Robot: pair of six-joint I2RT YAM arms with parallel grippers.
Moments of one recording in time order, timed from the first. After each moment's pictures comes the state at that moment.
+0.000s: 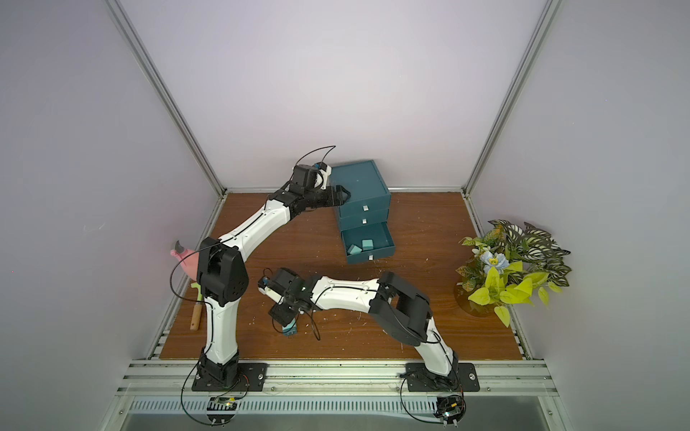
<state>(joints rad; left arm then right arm) -0.45 2.09 1.91 -0.37 0.29 -0.44 1.23 2.11 1.59 -0.49 -0.05 0.18</state>
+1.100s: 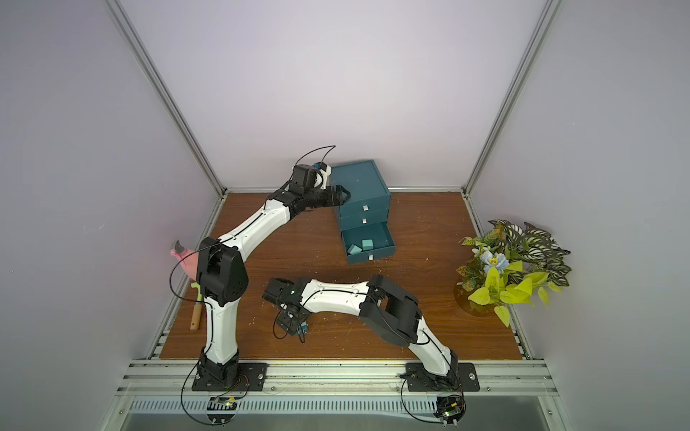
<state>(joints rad) -0.45 2.08 1.91 -0.38 0.29 -0.43 1.25 2.13 1.60 -0.74 0.07 0.26</state>
